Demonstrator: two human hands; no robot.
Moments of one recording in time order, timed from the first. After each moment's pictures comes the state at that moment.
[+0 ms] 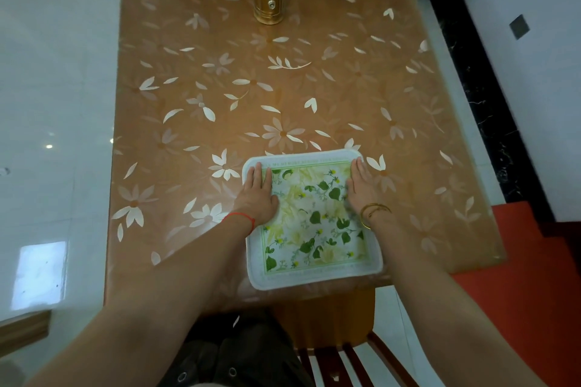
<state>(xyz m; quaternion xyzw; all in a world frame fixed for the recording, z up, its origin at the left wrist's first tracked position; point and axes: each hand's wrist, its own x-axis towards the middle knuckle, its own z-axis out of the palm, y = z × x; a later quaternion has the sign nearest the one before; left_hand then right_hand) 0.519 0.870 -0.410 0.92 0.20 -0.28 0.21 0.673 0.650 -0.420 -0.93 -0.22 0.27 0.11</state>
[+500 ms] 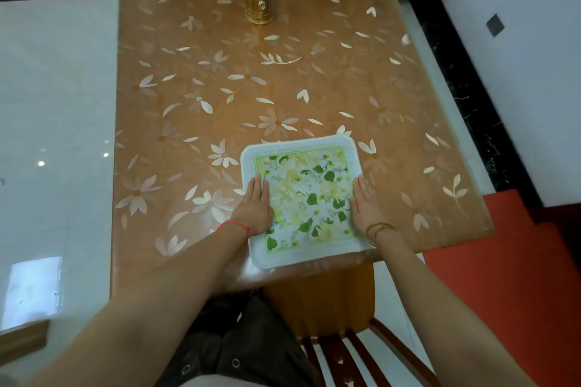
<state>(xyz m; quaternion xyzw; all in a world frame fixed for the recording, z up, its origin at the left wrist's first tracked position) 0.465 0.844 -0.404 0.92 0.13 -0.31 0.18 0.601 0.590 -0.419 -0.93 -0.22 0.27 0.10</state>
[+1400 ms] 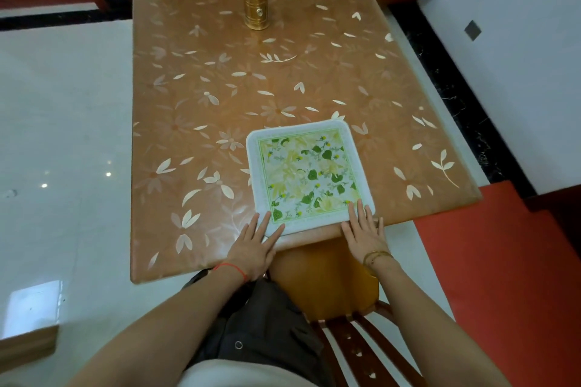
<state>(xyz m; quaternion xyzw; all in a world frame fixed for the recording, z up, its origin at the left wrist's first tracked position) 0.317 0.786 -0.414 0.95 0.04 -0.27 0.11 0.464 0.532 -0.425 -0.94 -0.19 0.26 0.06</state>
